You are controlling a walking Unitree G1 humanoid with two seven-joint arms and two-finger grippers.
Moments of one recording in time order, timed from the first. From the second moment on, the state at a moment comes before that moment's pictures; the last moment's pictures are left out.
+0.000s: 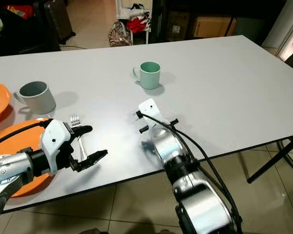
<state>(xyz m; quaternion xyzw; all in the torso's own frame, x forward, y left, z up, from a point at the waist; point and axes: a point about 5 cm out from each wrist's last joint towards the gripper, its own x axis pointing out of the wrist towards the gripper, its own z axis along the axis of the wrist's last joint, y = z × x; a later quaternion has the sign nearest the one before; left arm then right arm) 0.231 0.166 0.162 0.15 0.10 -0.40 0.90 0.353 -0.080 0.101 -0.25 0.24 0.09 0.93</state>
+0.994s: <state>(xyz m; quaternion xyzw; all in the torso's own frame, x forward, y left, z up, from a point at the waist) 0.230 0.162 0.161 0.15 0.10 -0.42 0.89 0.337 -0.084 0.109 -0.20 0.27 0.09 0.94</state>
